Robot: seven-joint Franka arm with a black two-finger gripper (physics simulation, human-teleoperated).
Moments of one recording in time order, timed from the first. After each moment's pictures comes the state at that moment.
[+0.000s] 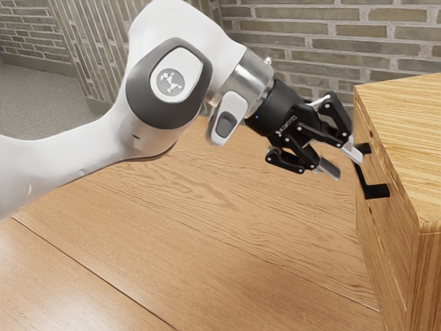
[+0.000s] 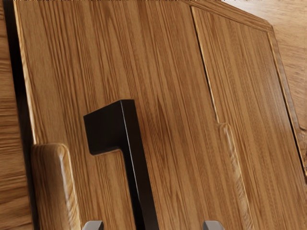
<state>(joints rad) -0.19 0.06 -0.05 -1.57 -0.67 2.07 2.72</state>
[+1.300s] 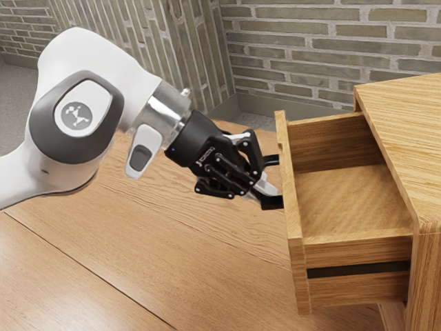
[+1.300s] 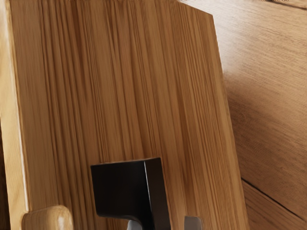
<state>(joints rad) -0.14 -0.27 0.00 -1.95 -0.69 2.08 2.77</state>
